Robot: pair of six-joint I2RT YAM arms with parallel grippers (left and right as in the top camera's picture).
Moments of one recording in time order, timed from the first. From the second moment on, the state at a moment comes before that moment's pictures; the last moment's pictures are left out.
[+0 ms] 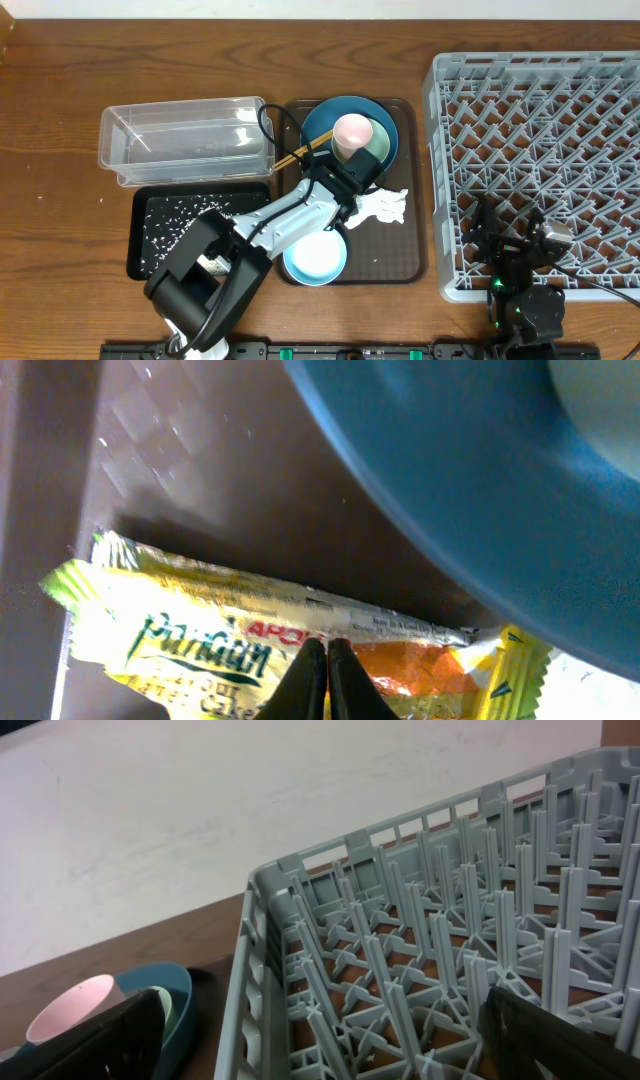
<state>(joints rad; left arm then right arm) -0.74 1.86 1.12 -0.65 -0.27 -0.98 0.14 0.01 0.01 -0.05 0.23 0.36</state>
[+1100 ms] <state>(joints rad) -0.72 1.73 1.12 -0.79 -0.10 0.13 0.14 0.01 0.01 -0.05 0.23 0.36</state>
